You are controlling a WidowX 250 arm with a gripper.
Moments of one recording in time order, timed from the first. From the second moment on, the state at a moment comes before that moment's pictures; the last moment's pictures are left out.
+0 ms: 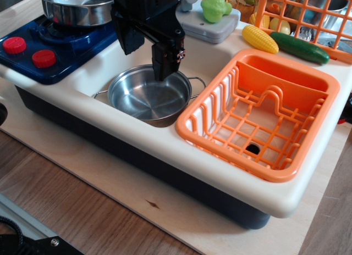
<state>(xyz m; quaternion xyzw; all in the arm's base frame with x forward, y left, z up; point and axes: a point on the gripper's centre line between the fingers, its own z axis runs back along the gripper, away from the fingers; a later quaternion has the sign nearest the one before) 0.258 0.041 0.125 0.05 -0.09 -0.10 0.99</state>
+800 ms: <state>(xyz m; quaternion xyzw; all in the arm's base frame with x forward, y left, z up) 0.283 0.053 0.099 0.05 -0.10 -0.28 0.95</state>
